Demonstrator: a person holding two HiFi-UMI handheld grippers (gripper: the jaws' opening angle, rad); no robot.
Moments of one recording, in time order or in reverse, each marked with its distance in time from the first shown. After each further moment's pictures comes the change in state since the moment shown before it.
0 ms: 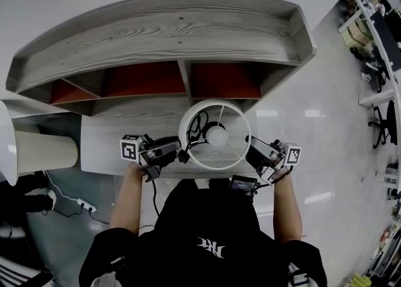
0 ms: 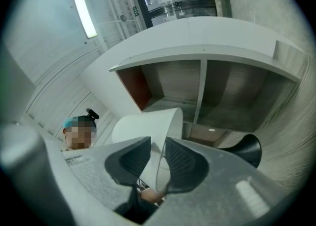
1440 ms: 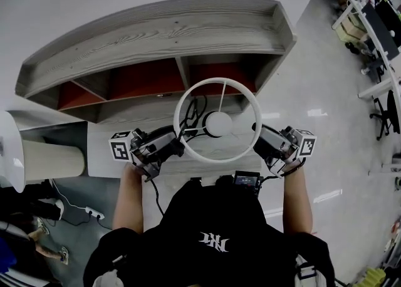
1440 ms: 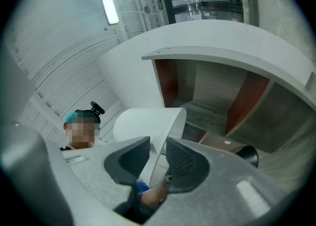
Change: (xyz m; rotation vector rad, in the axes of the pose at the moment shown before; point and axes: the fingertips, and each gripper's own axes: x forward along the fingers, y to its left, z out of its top) left arm 0.034 -0.104 0.039 0.179 -0.040 -0.054; right arm 0.049 0.114 0.021 -0.200 0.024 0.058
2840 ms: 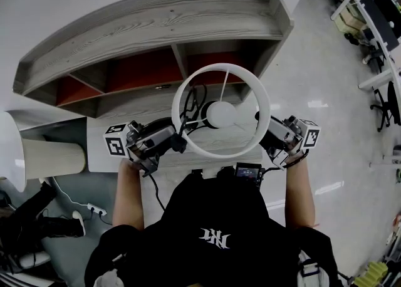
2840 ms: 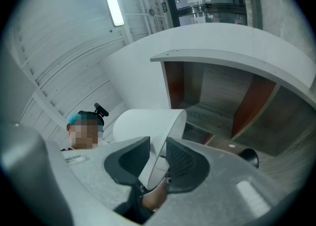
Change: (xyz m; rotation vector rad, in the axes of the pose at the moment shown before) left arm 0.008 -0.012 0.001 0.055 0.046 -0.017; right arm 0.002 0.006 0.006 -0.031 -0.028 0.033
